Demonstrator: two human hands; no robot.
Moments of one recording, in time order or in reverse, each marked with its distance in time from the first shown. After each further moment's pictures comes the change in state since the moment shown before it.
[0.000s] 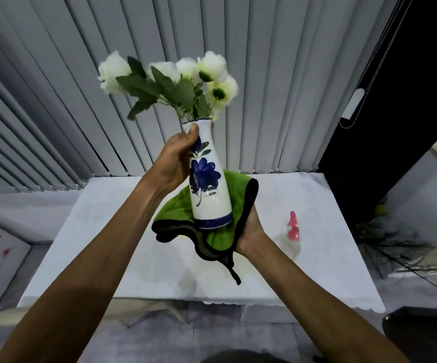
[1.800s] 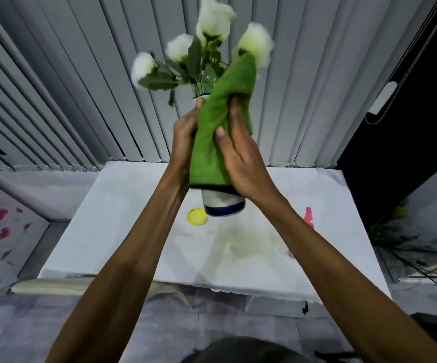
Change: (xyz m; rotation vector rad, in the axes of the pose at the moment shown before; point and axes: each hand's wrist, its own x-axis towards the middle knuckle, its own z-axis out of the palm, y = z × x) left_hand -0.030 0.013 0.023 -0.116 0.227 0.171; right_hand 0.006 -0.039 0.087 -1.510 0.086 -0.812
